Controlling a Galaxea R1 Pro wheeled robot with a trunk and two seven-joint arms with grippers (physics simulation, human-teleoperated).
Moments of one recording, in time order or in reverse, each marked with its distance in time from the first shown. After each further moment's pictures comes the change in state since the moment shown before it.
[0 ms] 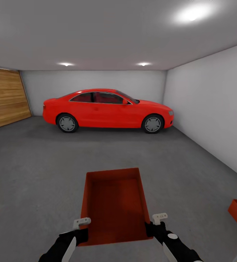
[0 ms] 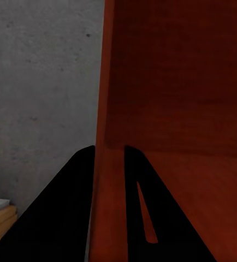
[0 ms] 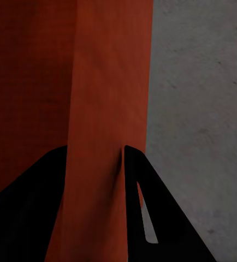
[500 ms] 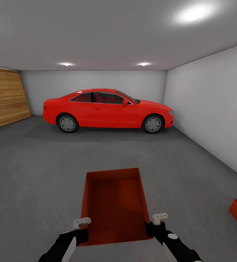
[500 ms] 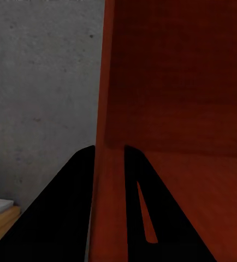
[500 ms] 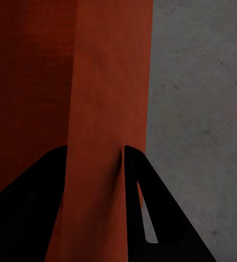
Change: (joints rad) left arm 0.000 0.000 0.000 0.000 0.000 0.000 0.000; right arm 0.000 0.000 0.000 0.000 0.000 0.000 0.000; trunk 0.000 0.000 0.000
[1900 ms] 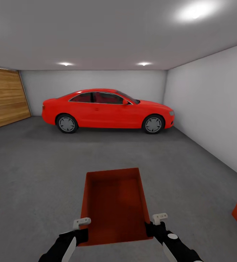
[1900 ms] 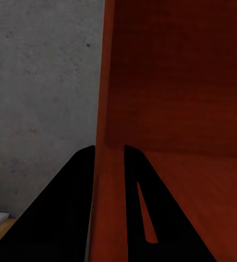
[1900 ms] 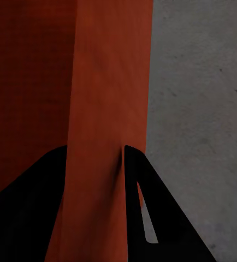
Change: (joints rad) left arm 0.000 0.001 -0.001 0.002 0.002 -0.002 0.000; right arm 0.000 0.000 0.001 0.000 0.000 0.000 -0.001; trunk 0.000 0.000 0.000
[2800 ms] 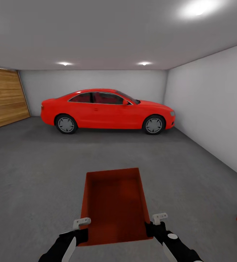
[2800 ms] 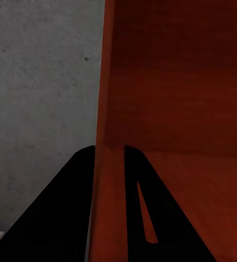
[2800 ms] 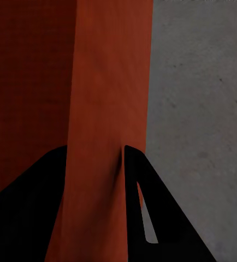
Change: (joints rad) left arm 0.000 0.000 0.000 0.000 0.000 0.000 0.000; right arm 0.000 0.000 0.000 0.000 0.000 0.000 0.000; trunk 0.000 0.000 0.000
